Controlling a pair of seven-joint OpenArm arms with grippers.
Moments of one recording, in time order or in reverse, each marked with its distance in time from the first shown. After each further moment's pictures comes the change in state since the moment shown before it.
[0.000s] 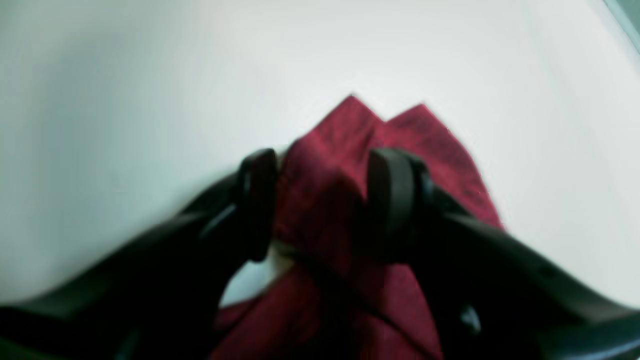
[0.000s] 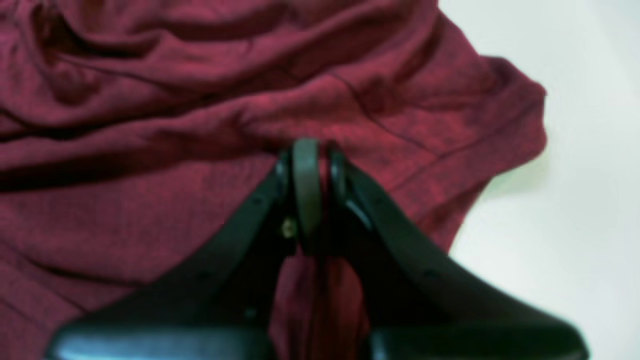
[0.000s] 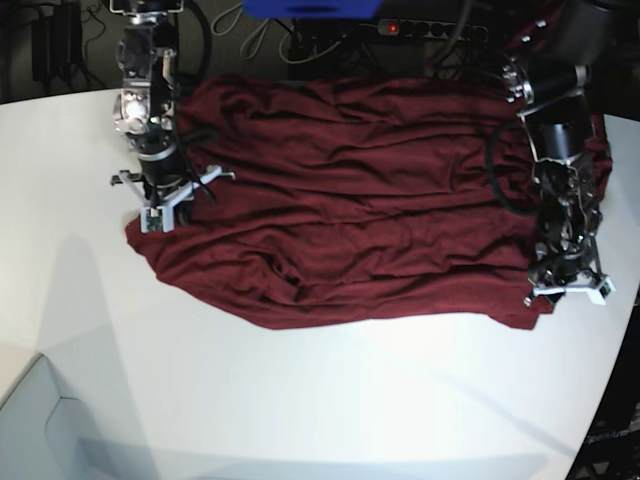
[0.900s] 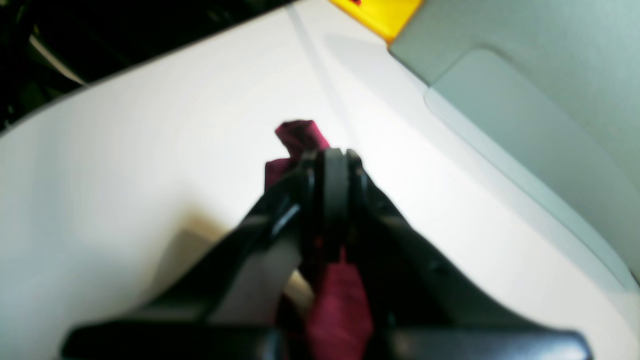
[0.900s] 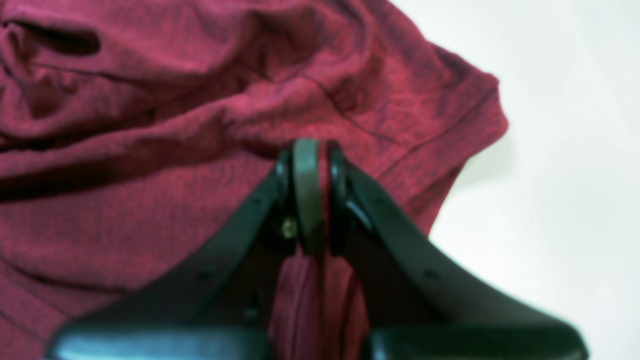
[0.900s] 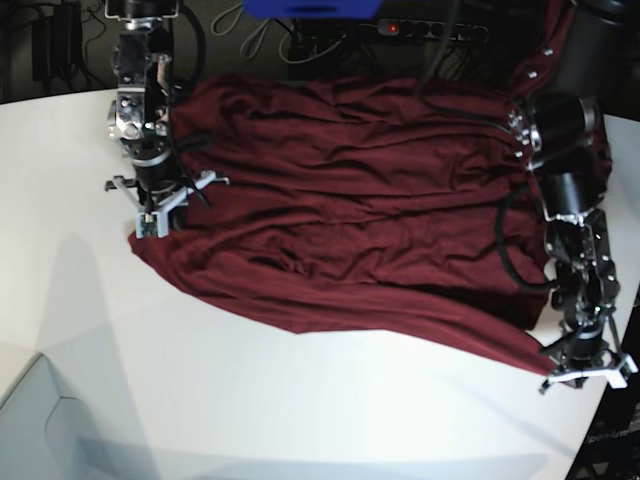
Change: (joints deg) left arm -12.8 0.9 4.0 4.6 -0.1 0.9 0.3; right arm 1.0 1.1 0.0 -0.2 0.0 0.0 -0.4
